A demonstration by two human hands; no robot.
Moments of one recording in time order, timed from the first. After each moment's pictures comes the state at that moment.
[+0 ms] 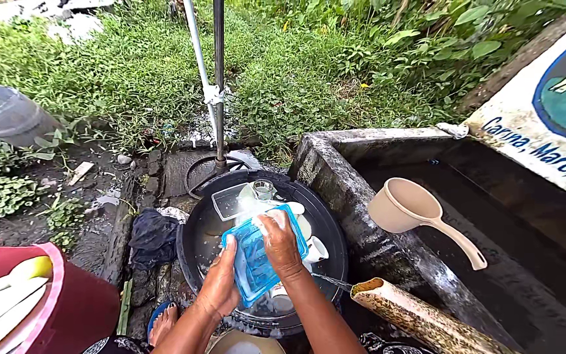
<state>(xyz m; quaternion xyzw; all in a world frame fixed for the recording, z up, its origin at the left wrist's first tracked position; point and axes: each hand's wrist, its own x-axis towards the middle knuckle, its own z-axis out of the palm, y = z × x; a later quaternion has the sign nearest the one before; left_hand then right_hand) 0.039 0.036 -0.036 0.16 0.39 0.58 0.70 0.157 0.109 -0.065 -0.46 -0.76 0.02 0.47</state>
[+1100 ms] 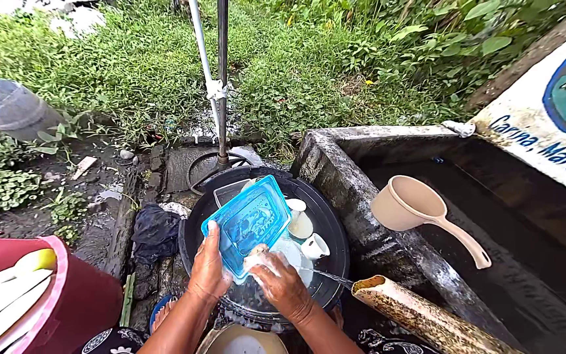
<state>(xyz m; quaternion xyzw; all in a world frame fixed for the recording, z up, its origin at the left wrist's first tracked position) 0.027 0.047 -0.032 0.13 0.40 0.68 0.61 0.180 0.050 -0.099 -0.33 -0.84 -0.04 0.43</state>
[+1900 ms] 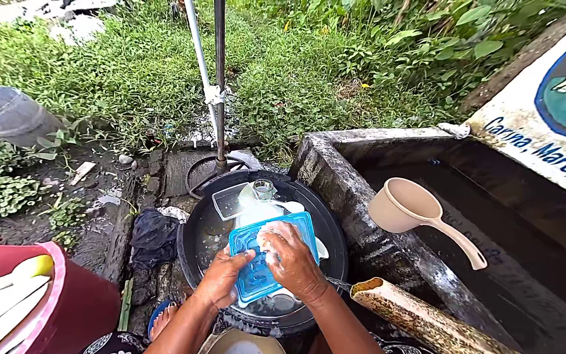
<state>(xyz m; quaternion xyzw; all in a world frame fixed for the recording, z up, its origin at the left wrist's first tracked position) 0.033 0.039 -0.028 0.19 0.44 0.53 0.70 0.192 0.080 -0.047 -0.39 -0.83 0.04 0.40</state>
